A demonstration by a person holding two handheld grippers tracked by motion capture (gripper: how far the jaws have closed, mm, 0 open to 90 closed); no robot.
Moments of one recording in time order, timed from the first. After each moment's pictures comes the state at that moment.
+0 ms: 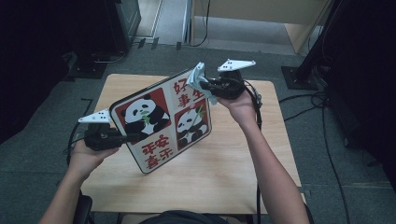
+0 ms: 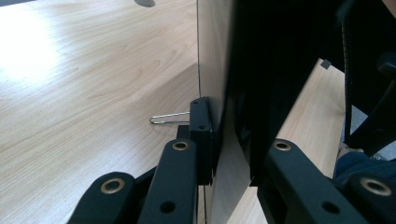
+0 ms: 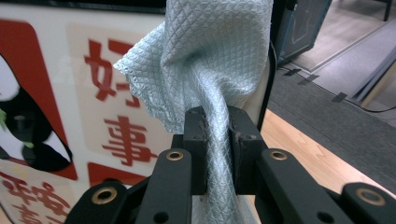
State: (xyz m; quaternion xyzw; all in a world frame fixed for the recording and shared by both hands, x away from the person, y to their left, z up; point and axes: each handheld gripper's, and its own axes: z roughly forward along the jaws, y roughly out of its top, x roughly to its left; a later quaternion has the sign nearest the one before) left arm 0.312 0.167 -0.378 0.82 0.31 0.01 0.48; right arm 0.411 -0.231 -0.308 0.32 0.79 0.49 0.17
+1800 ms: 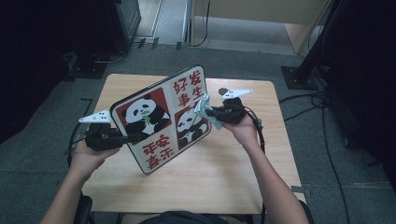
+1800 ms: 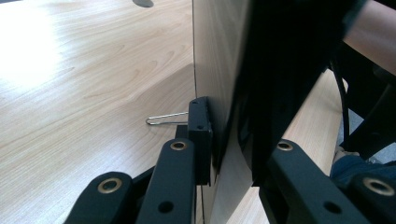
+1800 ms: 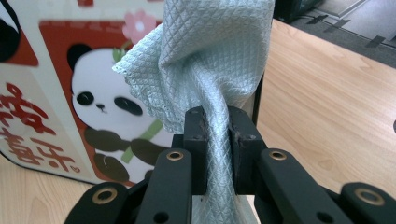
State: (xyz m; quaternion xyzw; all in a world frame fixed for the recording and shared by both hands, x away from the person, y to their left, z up) left arm 0.312 0.166 -0.379 0.82 0.31 0.01 0.48; right arm 0.399 -0.255 -0.406 0.35 0.81 0.46 0.10
